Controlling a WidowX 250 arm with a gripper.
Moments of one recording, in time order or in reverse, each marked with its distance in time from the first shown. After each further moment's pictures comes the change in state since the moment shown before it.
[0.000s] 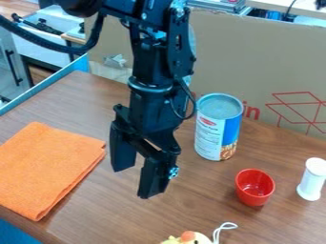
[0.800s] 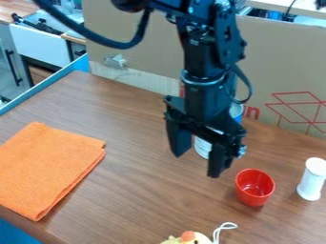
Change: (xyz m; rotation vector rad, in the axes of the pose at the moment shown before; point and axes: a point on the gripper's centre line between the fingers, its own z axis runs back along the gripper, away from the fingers) arm 0.069 -0.022 0.014 -0.024 -0.261 0.133
